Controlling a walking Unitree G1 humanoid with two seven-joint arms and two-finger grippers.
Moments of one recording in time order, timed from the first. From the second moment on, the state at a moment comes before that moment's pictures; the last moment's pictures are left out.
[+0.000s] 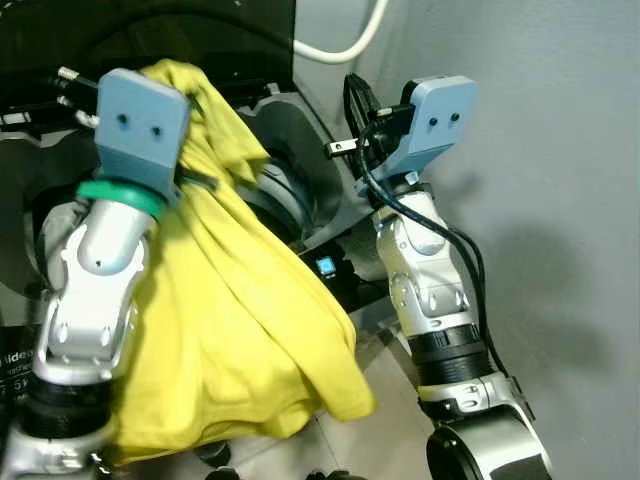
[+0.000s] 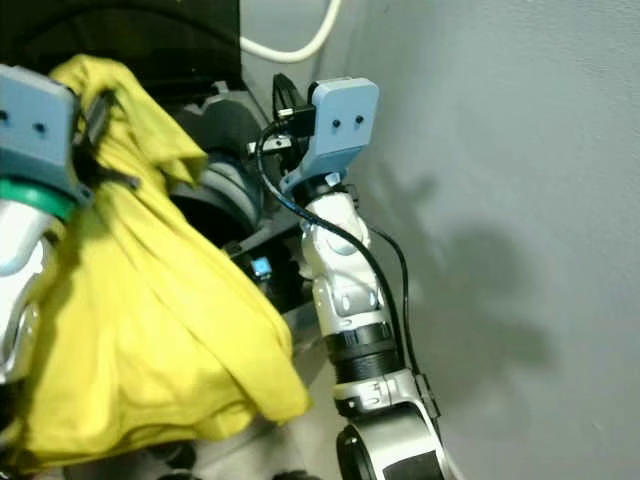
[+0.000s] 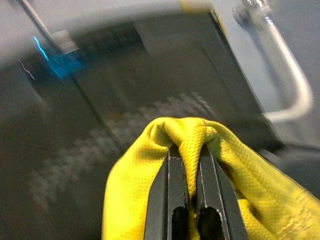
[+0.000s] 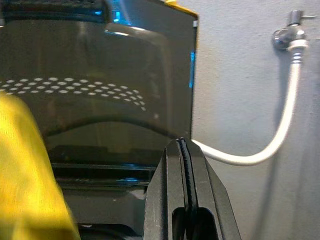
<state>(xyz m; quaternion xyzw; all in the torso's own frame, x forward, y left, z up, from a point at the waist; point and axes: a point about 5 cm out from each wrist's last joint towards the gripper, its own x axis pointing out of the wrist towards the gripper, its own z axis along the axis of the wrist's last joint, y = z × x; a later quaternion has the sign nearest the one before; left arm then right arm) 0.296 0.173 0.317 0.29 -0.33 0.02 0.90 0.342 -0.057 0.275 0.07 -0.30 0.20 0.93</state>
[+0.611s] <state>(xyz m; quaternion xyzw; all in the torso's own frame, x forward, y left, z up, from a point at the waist) 0.328 0.180 0.388 0.47 -0.44 0.16 0.75 0.323 -0.046 0.306 0.08 -0.37 0.28 0.88</state>
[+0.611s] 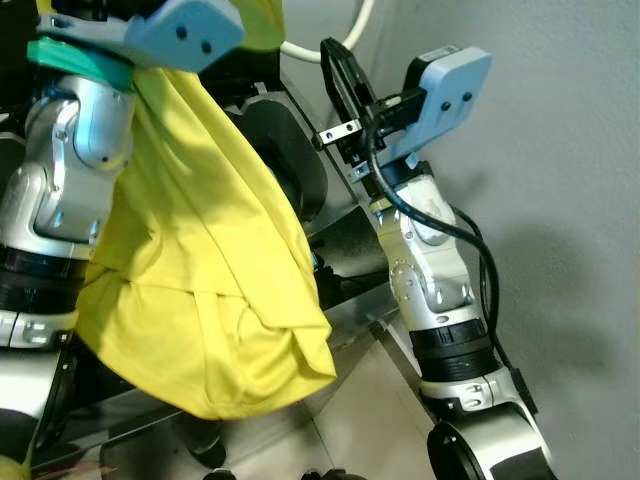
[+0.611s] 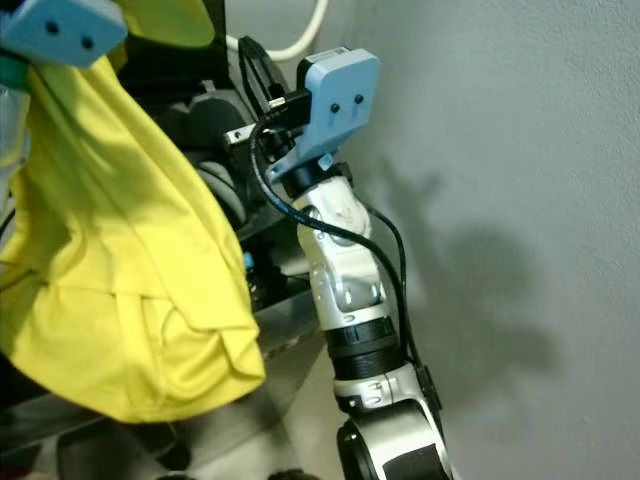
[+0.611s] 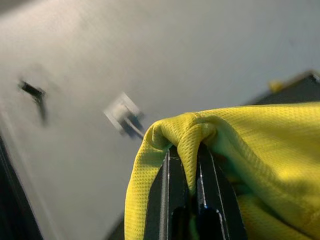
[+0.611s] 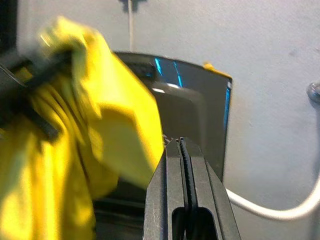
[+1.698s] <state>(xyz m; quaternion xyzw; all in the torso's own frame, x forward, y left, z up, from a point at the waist) 0.225 0.178 0.277 0.16 -0.13 -0.17 0.97 0.323 -0.034 0.293 0.07 -0.34 0.33 0.88</state>
